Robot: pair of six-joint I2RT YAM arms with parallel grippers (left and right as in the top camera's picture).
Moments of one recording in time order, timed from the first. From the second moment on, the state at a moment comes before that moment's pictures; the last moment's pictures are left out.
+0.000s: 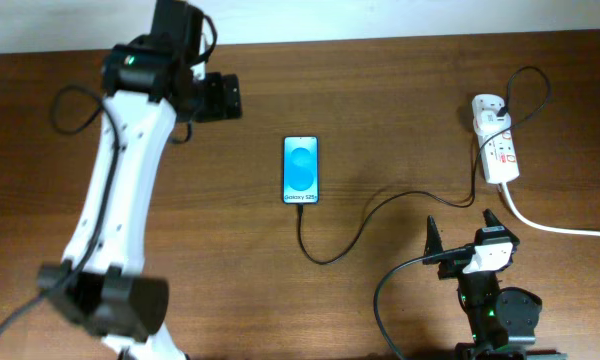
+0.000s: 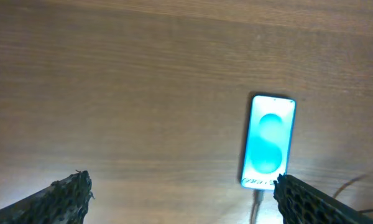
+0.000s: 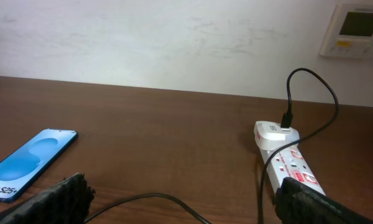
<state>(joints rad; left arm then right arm) -0.20 1.90 2.08 -1.31 -0.06 -0.26 -0.07 0.01 0.01 -0.06 -0.13 -0.05</state>
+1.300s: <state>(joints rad) -0.17 0.28 0.42 -0.49 -0.25 -0.20 -0.07 0.01 0.01 -0.06 -0.13 -0.05</state>
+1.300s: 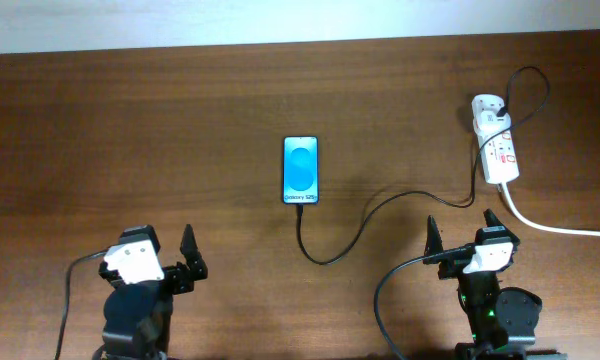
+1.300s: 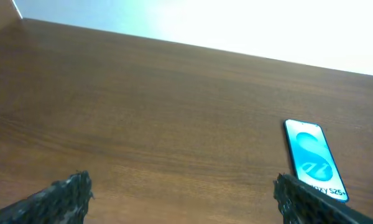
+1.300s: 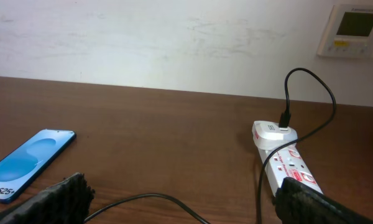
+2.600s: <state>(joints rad) -0.08 0.01 0.01 -0.07 -0.10 -0.02 -0.07 0.01 0.01 -0.06 -0.13 -0.05</state>
